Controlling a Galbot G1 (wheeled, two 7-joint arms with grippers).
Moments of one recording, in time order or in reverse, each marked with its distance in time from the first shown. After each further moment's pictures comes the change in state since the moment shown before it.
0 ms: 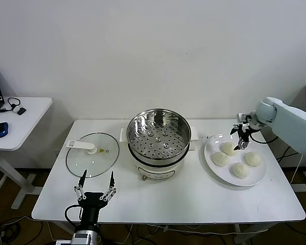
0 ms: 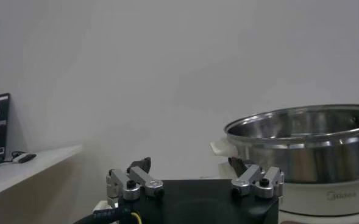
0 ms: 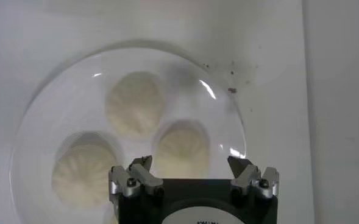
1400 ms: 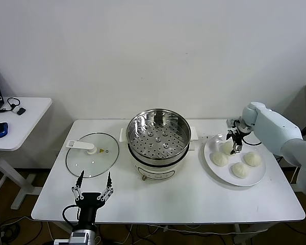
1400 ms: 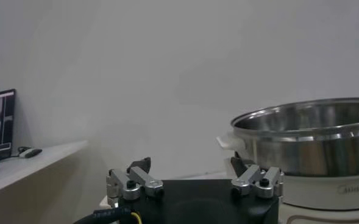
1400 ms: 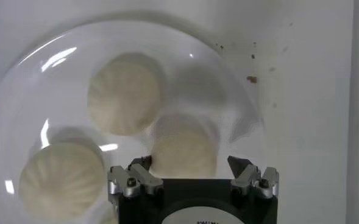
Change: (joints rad) left arm -0.012 0.000 -0.025 0.020 -0.013 0.000 0.002; right arm -0.102 0.203 0.143 -0.327 -0.179 0.106 -0.051
